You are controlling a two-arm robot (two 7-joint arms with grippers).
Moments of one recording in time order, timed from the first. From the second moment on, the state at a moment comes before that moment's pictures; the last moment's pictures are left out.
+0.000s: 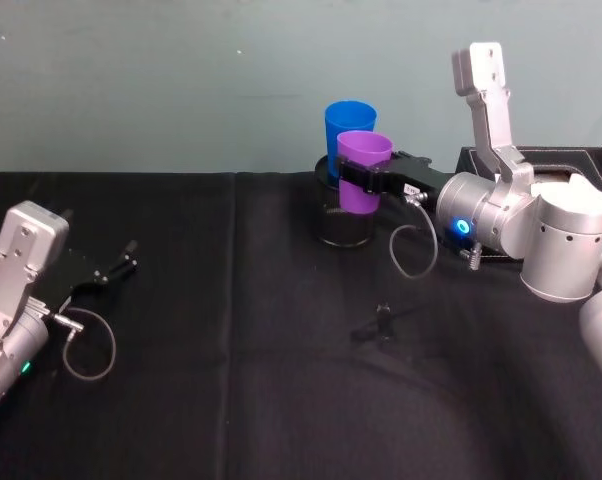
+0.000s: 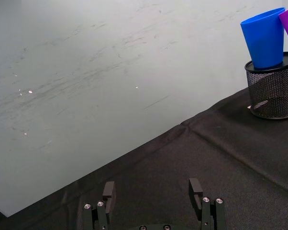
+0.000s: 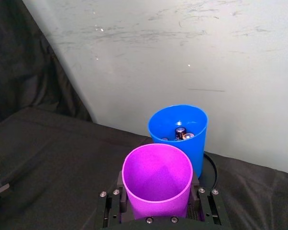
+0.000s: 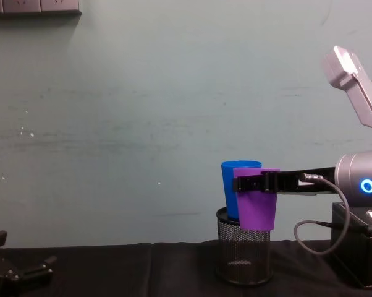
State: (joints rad) left arm -0.20 0.60 0.45 -1.41 -0.25 -0.12 0.03; right arm 0.57 0.26 -0.39 -1.26 0.52 0.41 0.27
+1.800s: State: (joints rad) left arm -0.20 0.60 0.45 -1.41 -0.25 -0.12 0.03; right arm 0.57 0.26 -0.38 -1.26 0.52 0.41 0.27
